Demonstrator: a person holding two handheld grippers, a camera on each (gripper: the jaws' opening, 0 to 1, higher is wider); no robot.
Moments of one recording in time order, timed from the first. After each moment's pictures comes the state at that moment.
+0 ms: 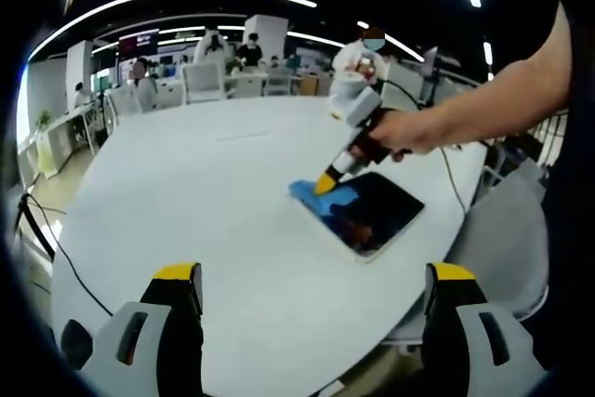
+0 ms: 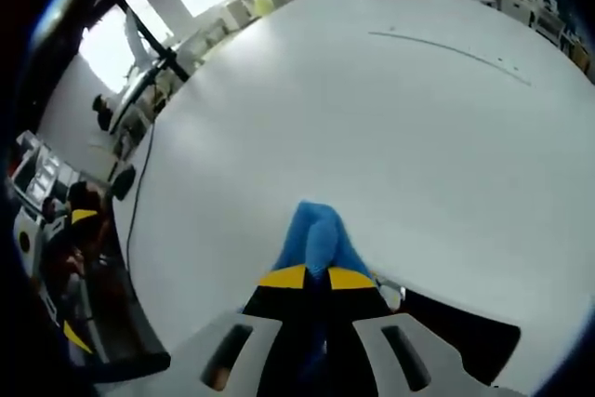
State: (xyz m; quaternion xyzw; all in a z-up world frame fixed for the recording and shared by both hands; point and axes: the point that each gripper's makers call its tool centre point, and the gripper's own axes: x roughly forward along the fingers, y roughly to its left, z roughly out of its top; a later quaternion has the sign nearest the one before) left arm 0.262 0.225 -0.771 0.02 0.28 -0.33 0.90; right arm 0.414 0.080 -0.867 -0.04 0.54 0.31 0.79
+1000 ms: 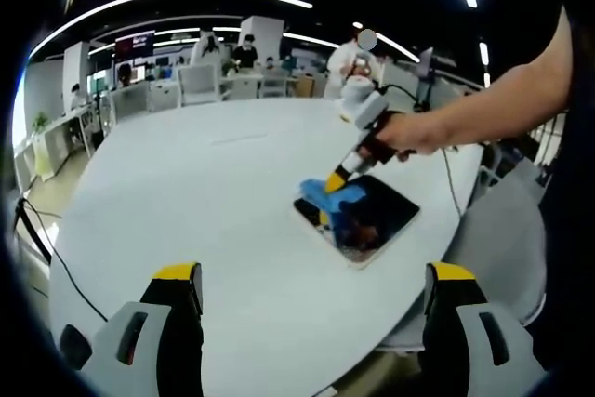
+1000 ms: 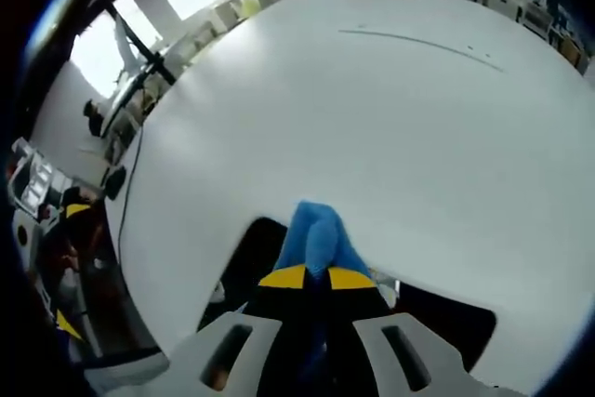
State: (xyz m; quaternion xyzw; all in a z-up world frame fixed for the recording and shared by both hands) left arm 0.264 0.215 -0.769 0.02 0.28 -0.34 0.90; right arm 0.413 0.041 -0.867 -0.04 0.54 0.28 0.79
